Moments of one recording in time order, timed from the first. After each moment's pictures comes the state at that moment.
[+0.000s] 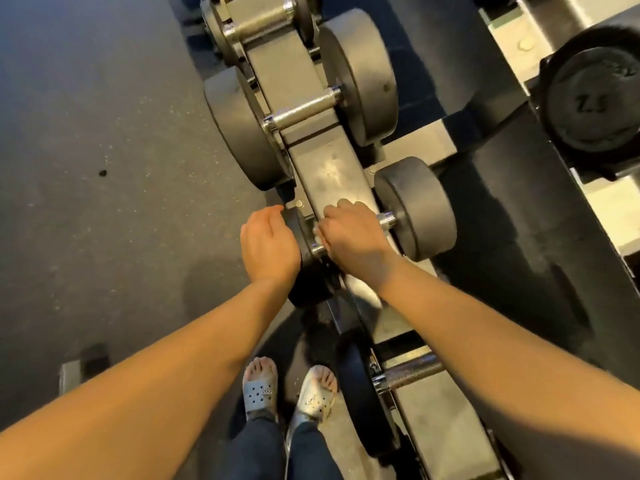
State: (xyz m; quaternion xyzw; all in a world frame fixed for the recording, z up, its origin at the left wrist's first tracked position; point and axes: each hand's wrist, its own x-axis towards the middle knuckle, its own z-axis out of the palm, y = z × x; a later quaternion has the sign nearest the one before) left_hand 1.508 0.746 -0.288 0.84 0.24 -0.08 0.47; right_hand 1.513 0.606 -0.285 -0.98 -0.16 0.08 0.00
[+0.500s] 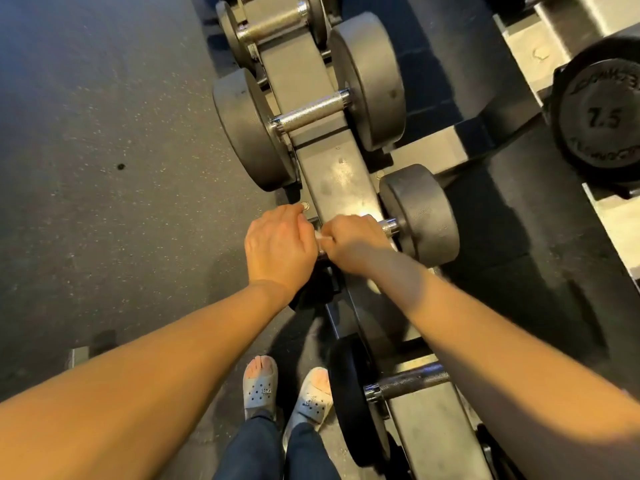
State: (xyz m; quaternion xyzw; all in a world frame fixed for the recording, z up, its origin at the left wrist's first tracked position) left_hand 1.503 0.738 -0.272 0.96 0.03 -0.05 0.28; right_hand 1.519 0.600 -0.265 -0.94 -0.07 0.29 0.16
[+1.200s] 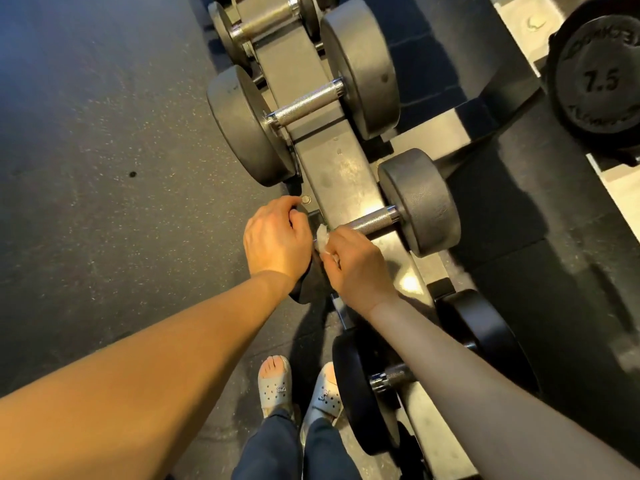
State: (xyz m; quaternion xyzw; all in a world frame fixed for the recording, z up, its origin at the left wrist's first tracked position) left_hand 1.502 0.738 -0.278 0.94 0.07 -0.04 0.32; right_hand 1.448 0.604 -0.317 -0.93 -0.08 -0.08 0.36
